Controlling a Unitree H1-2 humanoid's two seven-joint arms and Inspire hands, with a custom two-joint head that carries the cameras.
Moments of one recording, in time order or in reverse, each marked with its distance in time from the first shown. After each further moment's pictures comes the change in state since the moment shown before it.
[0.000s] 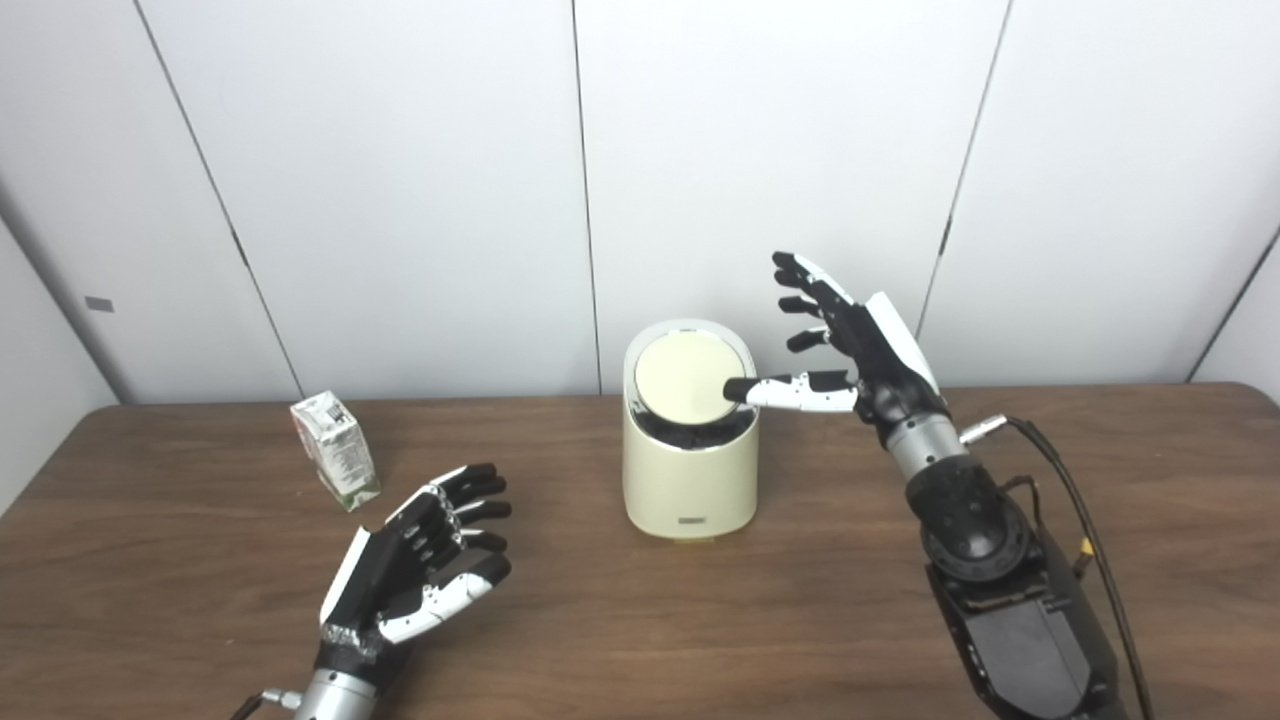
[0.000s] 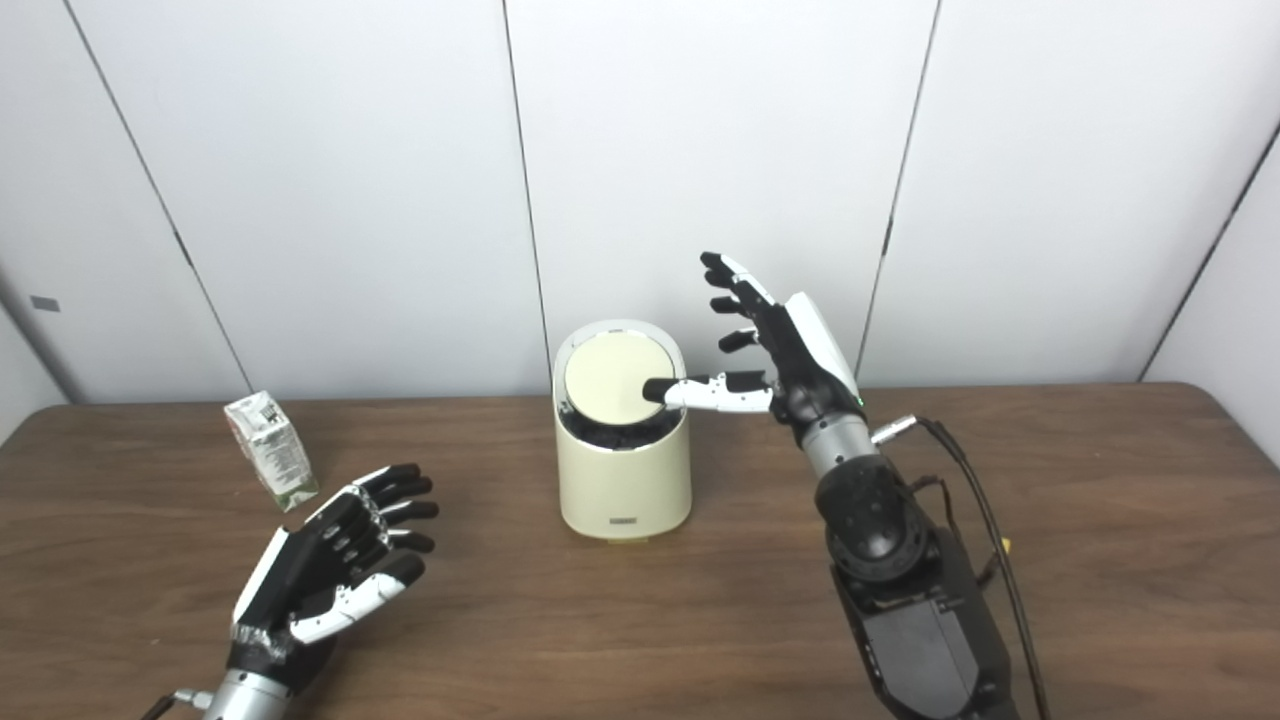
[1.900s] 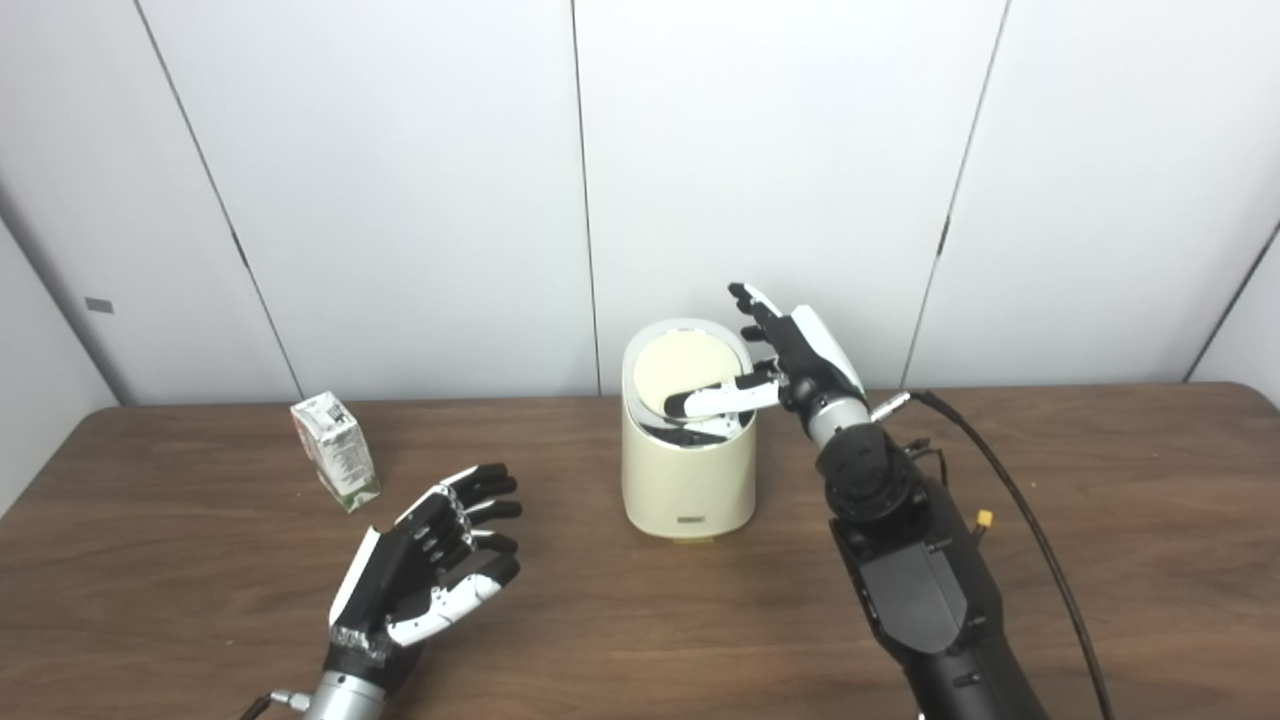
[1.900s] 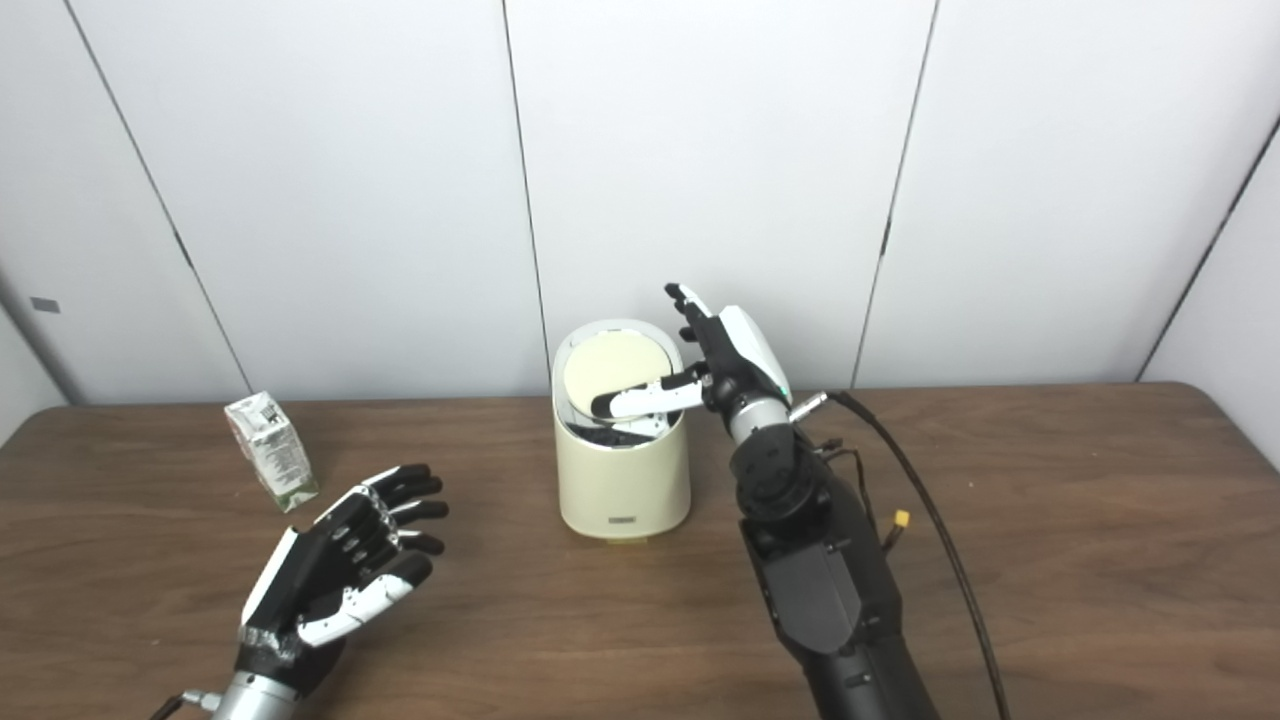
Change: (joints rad) left arm 0.009 -0.004 -0.020 -0.027 0.004 0.003 0.002; right arm -0.123 0.198 -0.150 0.221 -0.198 0.234 0.123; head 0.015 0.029
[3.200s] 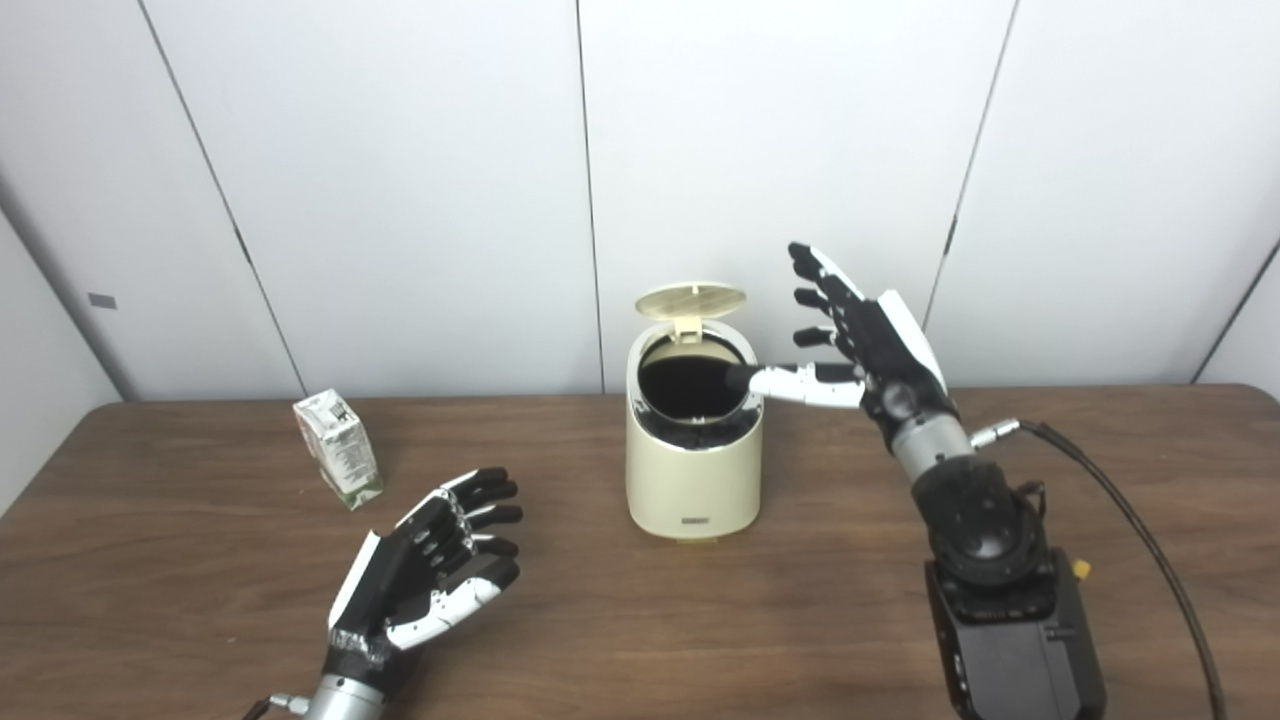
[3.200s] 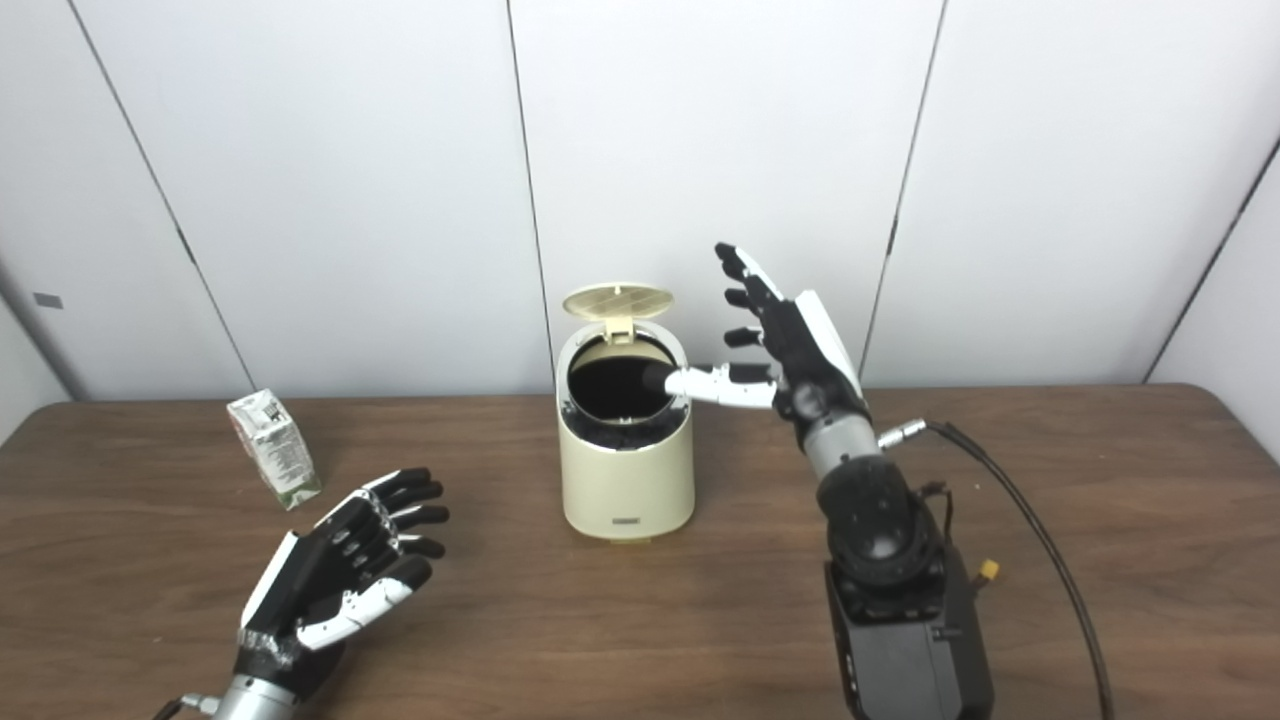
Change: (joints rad) left arm 0.008 0.001 0.000 -0.011 -0.011 0.021 -0.003; right arm 0.243 -0.065 -0.004 -0.402 0.140 -0.126 0.033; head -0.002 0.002
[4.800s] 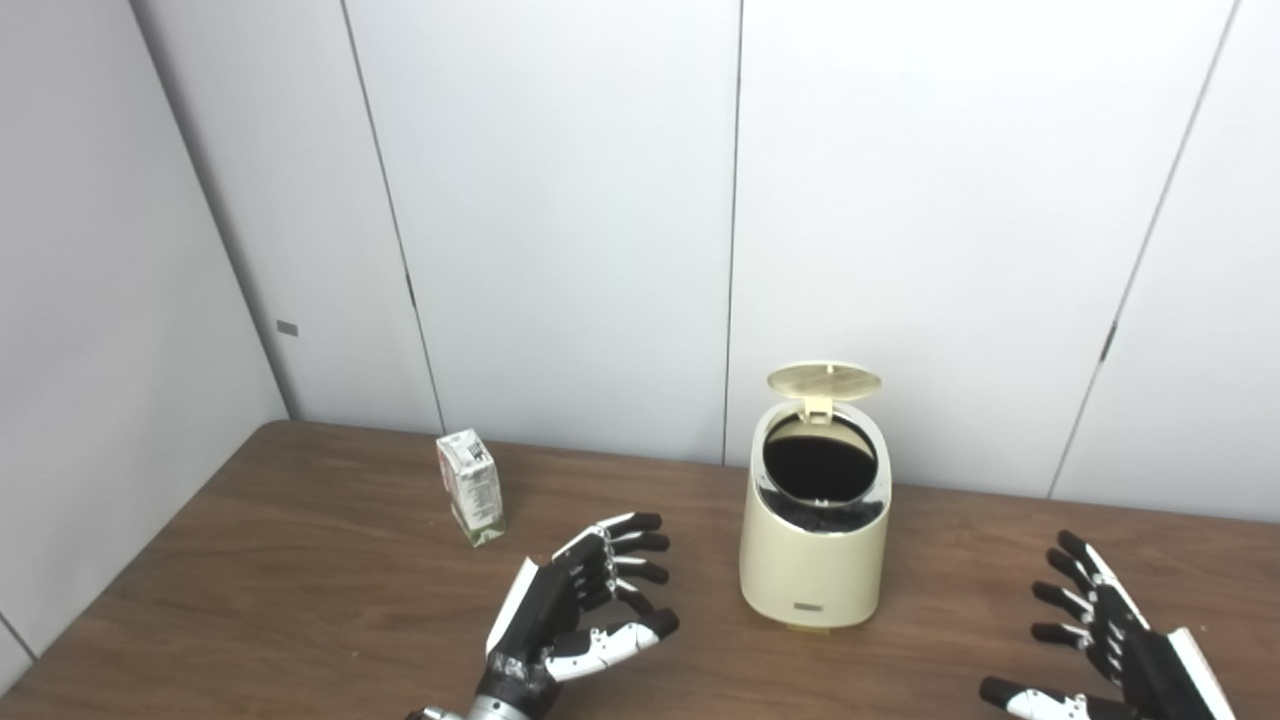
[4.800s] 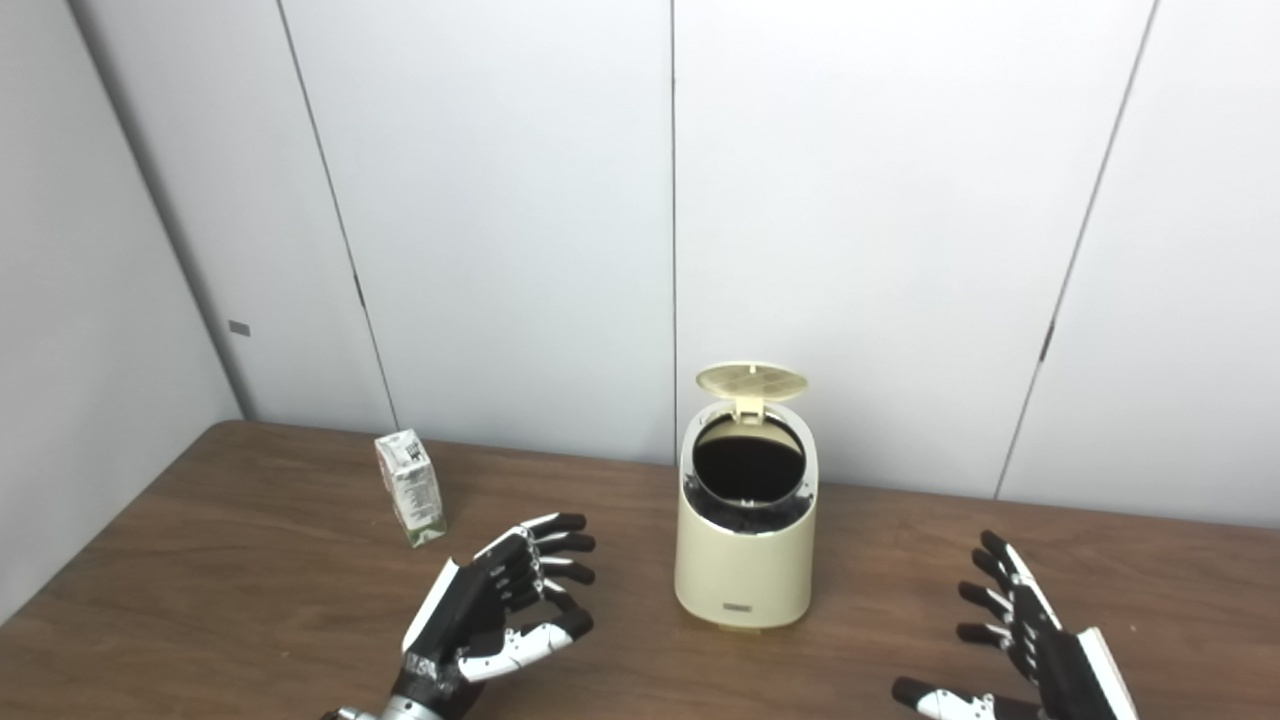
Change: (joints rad) left arm -0.017 -0.066 0.011 -0.030 0.158 -0.040 0.125; right arm 0.316 -0.182 -0.004 0.037 0.296 -0.264 -0.109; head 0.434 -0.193
